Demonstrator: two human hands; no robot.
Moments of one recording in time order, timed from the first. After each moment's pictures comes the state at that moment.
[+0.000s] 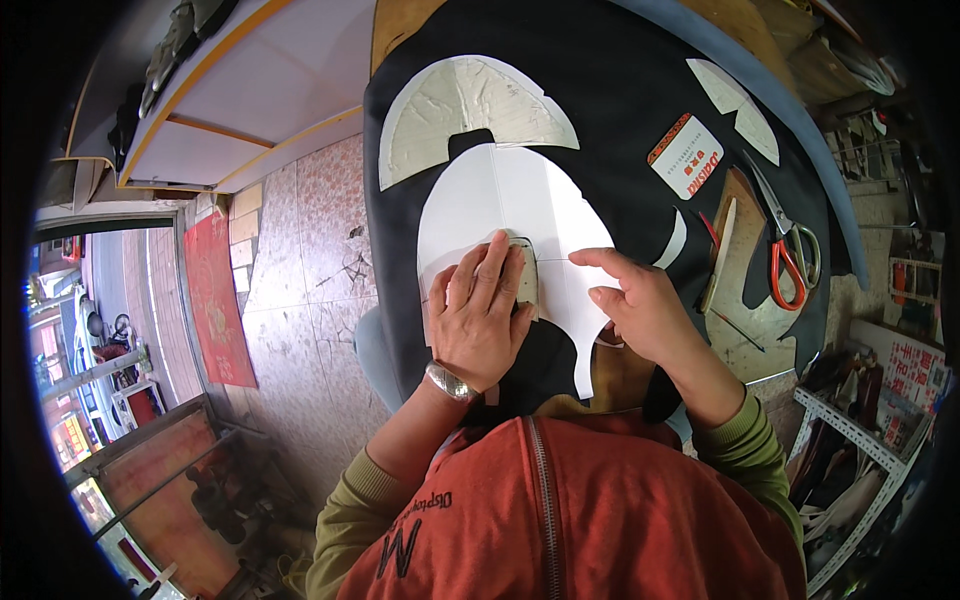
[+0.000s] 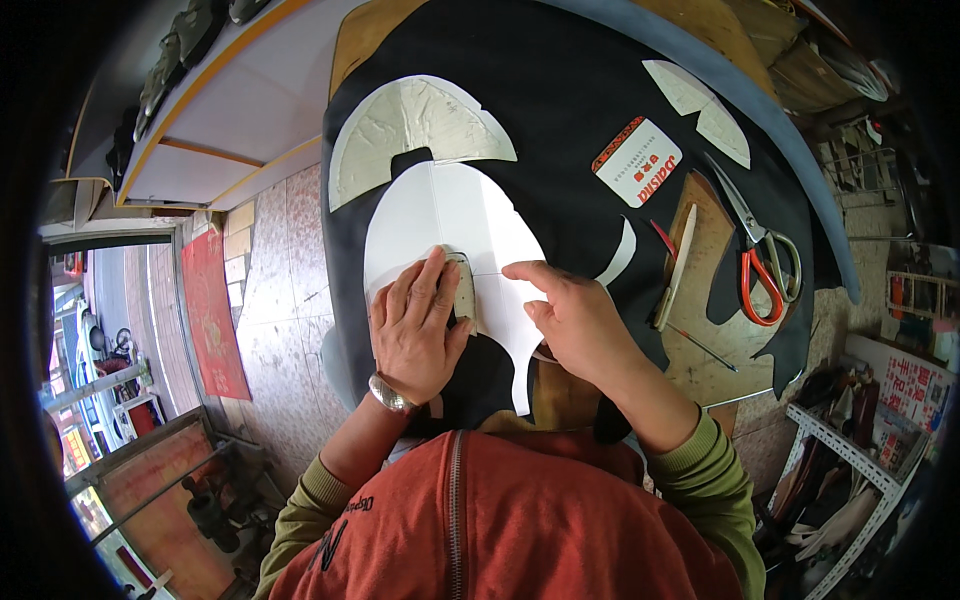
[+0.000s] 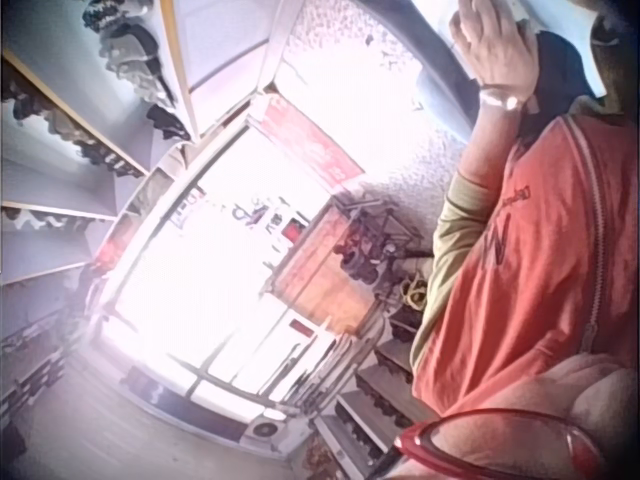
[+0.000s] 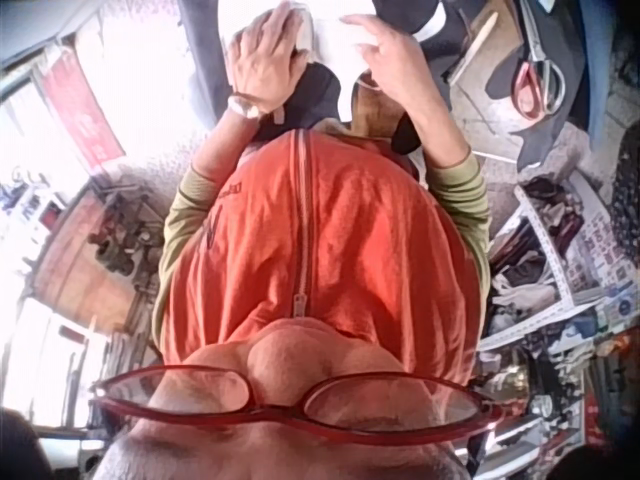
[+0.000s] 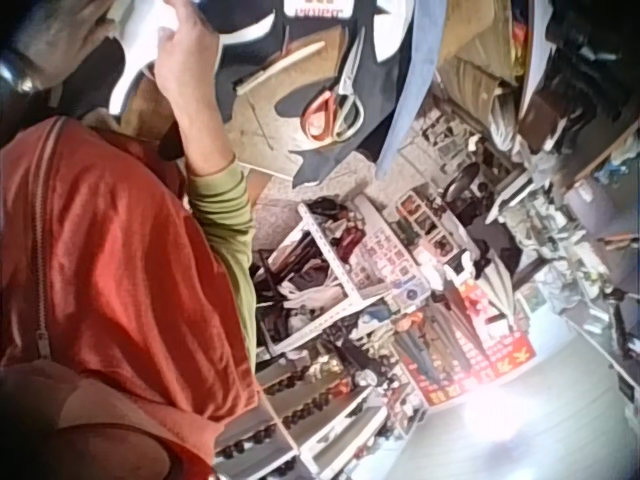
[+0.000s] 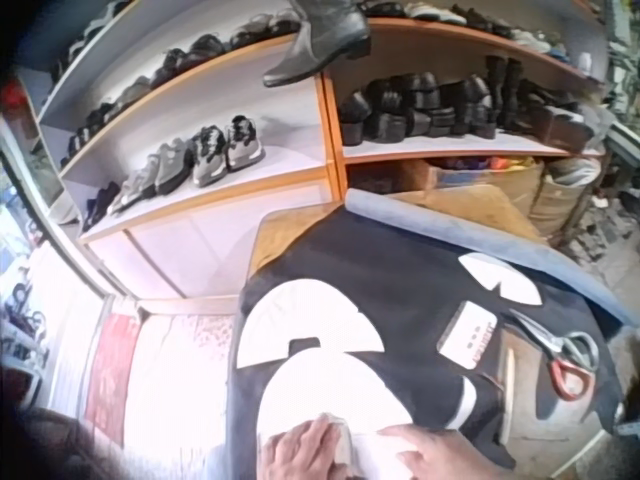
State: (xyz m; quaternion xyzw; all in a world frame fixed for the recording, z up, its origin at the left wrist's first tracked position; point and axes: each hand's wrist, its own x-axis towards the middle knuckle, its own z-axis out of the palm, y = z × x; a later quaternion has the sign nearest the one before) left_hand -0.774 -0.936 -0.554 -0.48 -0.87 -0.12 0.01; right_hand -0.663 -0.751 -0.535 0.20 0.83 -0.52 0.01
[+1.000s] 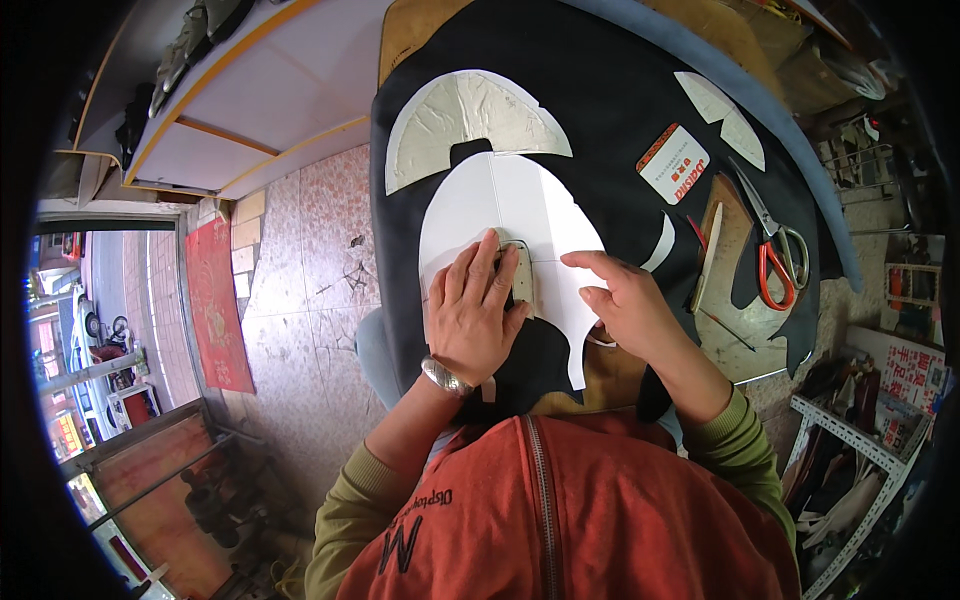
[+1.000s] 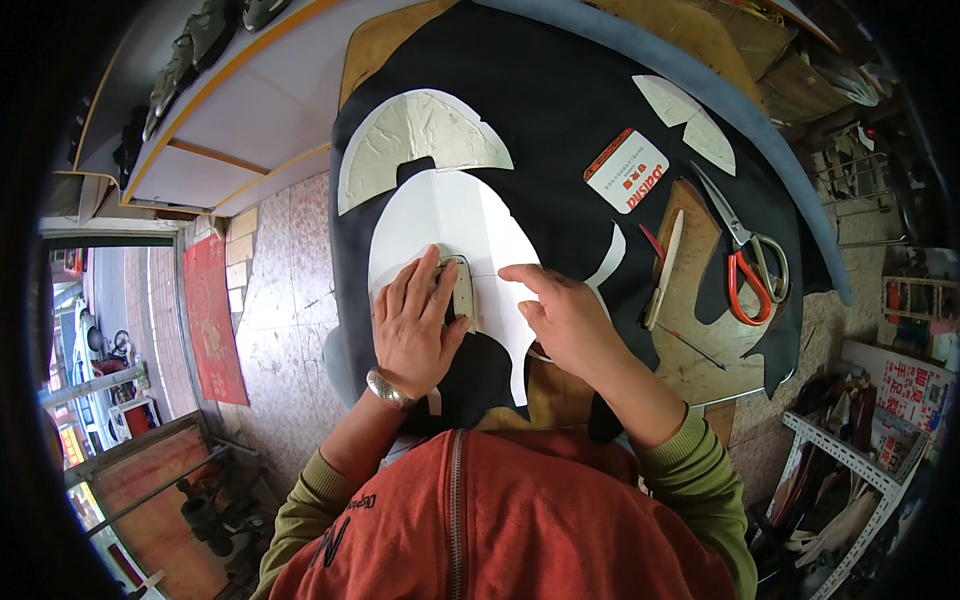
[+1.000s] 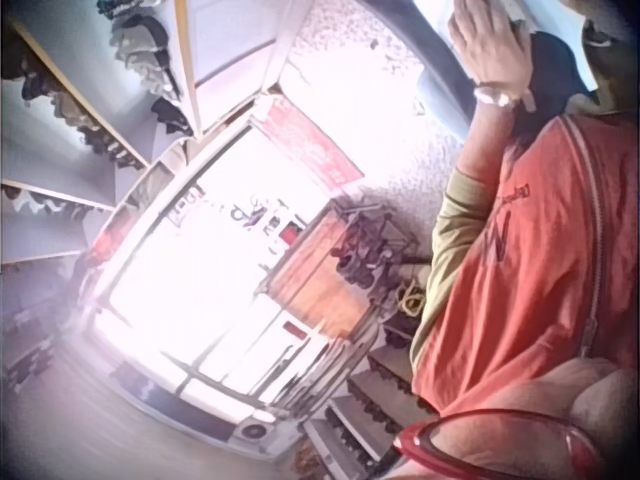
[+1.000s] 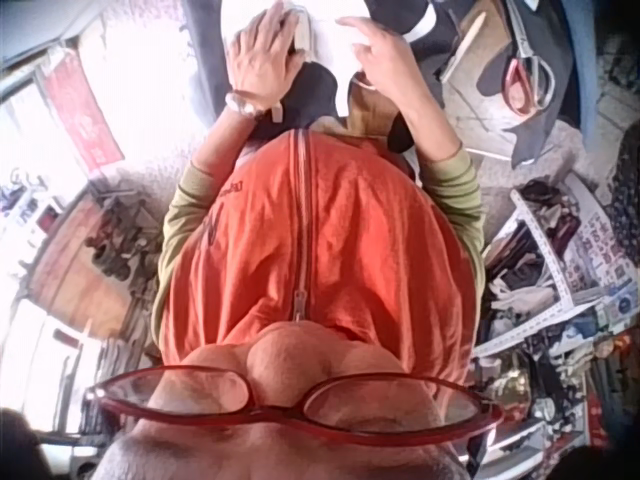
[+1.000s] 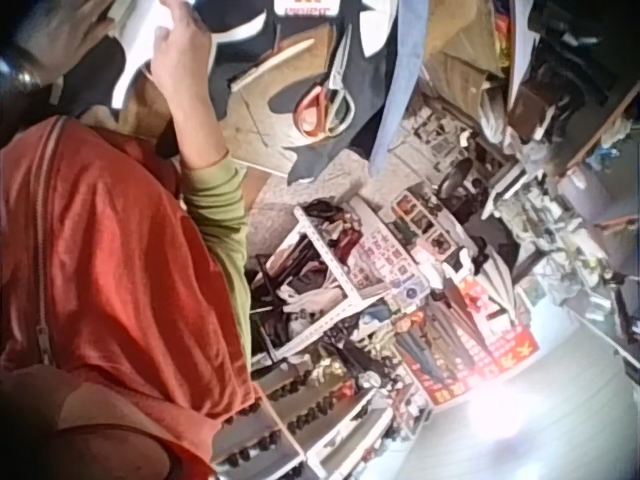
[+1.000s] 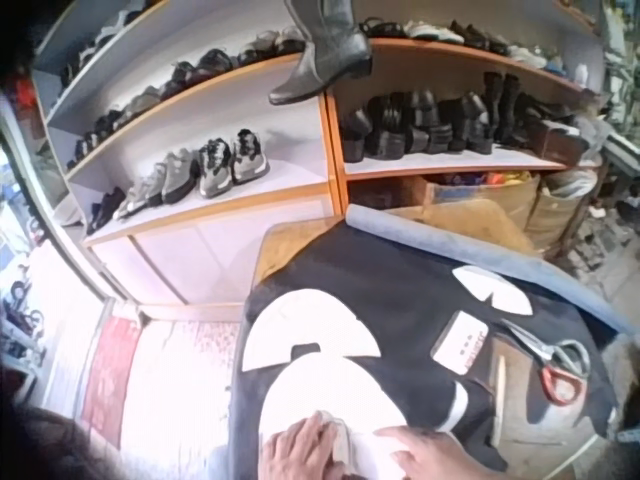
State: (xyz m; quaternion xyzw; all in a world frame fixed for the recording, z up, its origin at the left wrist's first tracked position) left_hand -0.775 -0.937 -0.555 -0.47 -0.87 -0.14 0.02; right_hand -0.660 -0.753 -0.546 0.16 0.84 -0.51 -0.03
